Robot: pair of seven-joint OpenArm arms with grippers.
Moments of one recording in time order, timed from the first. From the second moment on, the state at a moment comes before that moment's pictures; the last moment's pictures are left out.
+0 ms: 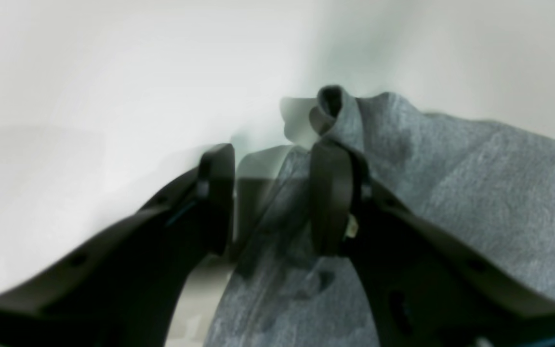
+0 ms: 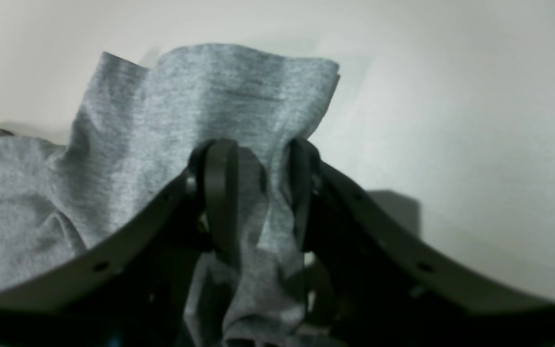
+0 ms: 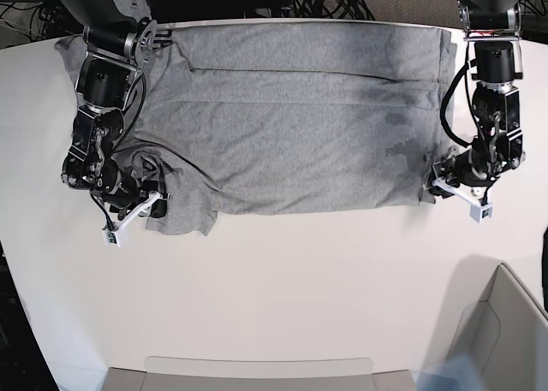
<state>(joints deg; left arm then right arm) -12.7 -27.6 -4.5 61.9 -40.9 -5.0 49.7 21.8 8.2 21.6 56.5 12.7 29.0 -47.0</state>
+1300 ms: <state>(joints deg) -17.7 -22.6 -11.2 56.6 -40.6 -11.6 52.7 22.7 8.5 21.4 56.1 12.3 29.2 -47.7</state>
